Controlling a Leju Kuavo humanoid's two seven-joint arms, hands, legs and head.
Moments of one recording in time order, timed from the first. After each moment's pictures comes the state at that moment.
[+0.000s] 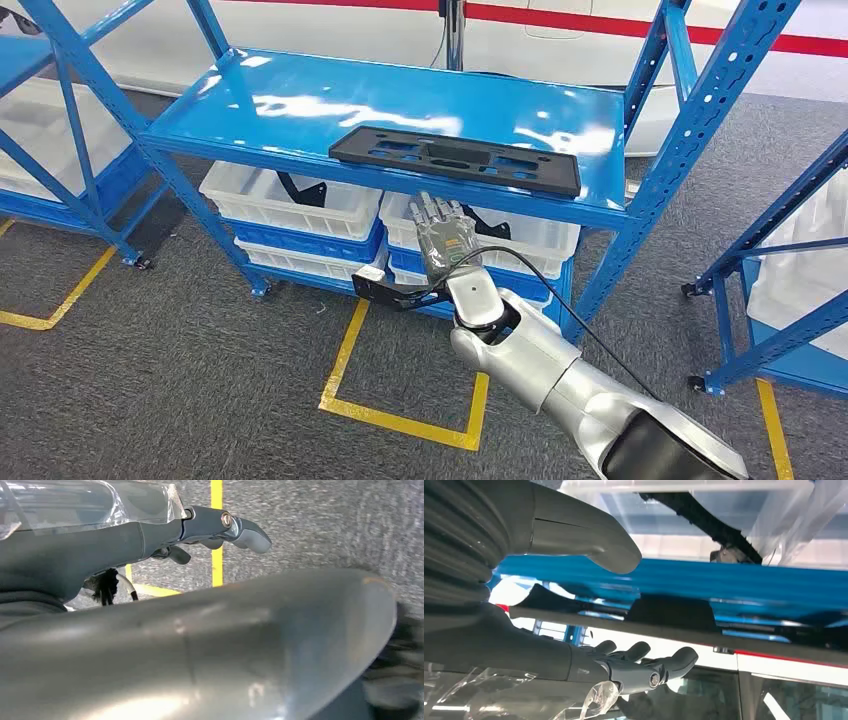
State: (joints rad) left arm -0.13 -0.02 -1.11 -0.24 0.83 0.35 0.13; right arm -1.14 0.28 1.23 -0.92 1.00 -0.05 0.48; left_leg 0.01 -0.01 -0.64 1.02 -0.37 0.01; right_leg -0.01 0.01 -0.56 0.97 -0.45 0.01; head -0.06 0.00
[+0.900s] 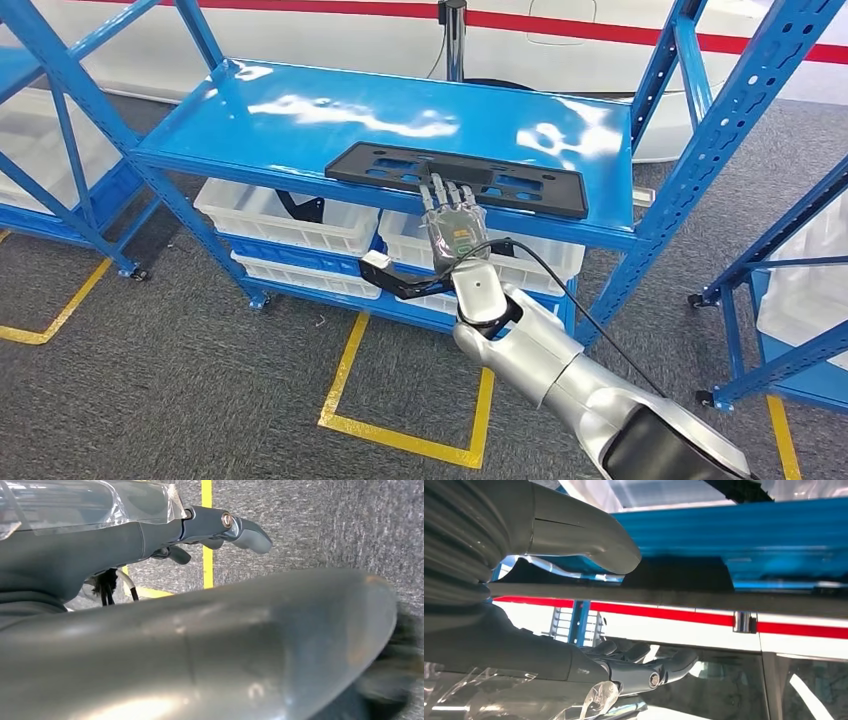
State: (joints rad) left arm -0.13 -0.02 -1.11 -0.24 0.83 0.35 0.14; right arm -1.15 0.28 1.22 -0.90 1.06 -0.11 0.54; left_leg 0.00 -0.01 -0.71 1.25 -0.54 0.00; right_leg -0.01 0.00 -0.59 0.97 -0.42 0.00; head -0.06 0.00
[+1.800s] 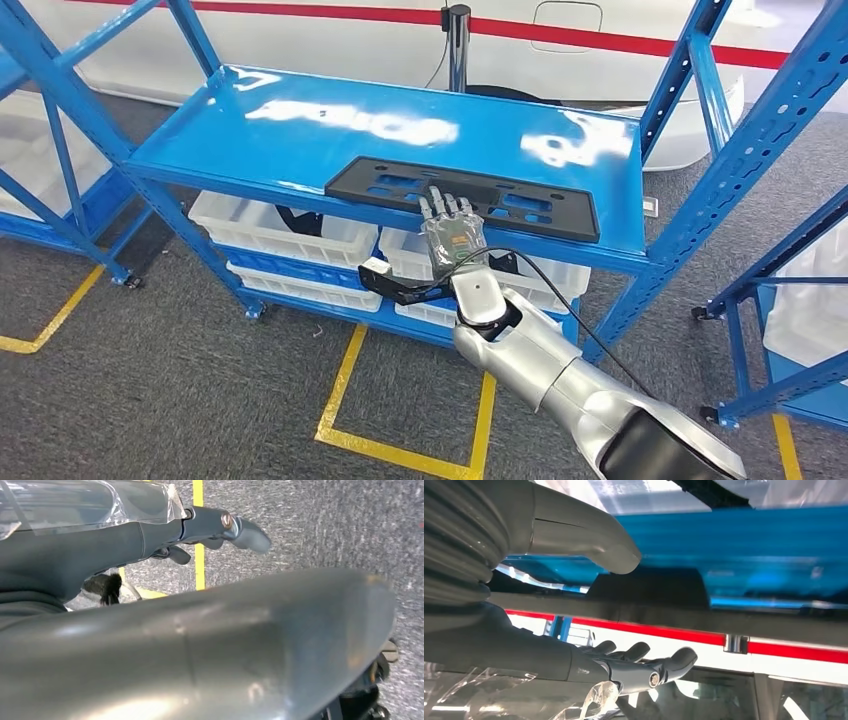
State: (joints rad) left arm -0.13 -0.01 -1.11 -0.24 0.84 0.35 0.14; right arm -1.14 0.28 1.21 -0.88 1.00 -0.08 0.51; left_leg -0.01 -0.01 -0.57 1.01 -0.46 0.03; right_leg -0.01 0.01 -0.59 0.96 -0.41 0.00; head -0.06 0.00
